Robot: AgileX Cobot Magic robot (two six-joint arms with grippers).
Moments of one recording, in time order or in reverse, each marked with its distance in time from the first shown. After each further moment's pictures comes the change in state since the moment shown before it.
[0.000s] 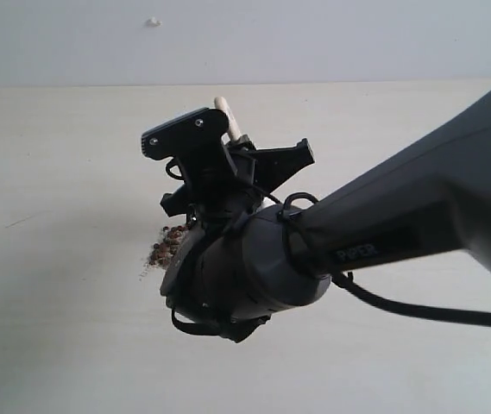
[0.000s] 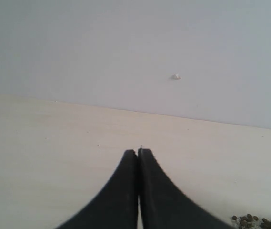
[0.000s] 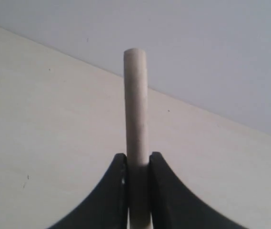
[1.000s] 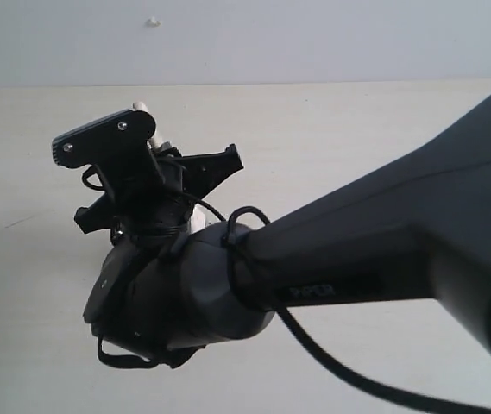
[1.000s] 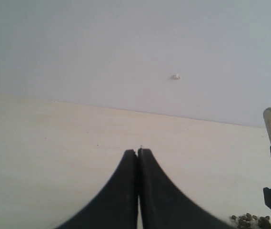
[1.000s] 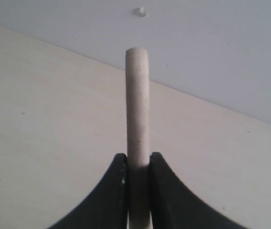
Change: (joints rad) left arm 0.000 0.000 0.000 0.000 0.000 0.000; right arm 0.107 0.017 -0.141 -0.005 -0.094 -0.009
